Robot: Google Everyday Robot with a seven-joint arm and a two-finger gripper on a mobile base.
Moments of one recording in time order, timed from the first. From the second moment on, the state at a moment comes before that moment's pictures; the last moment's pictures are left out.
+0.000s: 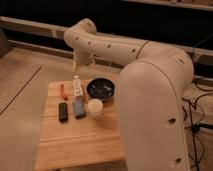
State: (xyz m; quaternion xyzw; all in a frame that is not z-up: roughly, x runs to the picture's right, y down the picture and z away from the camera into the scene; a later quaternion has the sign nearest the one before) arm -0.108 -0.116 0.782 -0.17 0.08 0.61 0.77
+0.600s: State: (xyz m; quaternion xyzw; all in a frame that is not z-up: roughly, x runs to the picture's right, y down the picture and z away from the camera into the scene) arm -0.081 -0.142 0.812 -0.15 0.13 0.60 0.77
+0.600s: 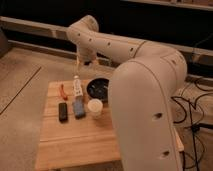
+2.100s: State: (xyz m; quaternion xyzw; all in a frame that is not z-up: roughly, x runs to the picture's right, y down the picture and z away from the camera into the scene) arm -0.262 -0.038 0.761 -0.25 0.08 0.39 0.88
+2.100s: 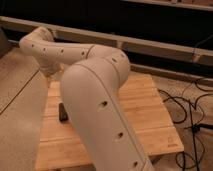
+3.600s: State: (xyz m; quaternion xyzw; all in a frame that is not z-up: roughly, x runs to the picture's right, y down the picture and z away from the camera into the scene) arm -0.121 -0.136 0.783 -0.13 0.22 0.48 0.84
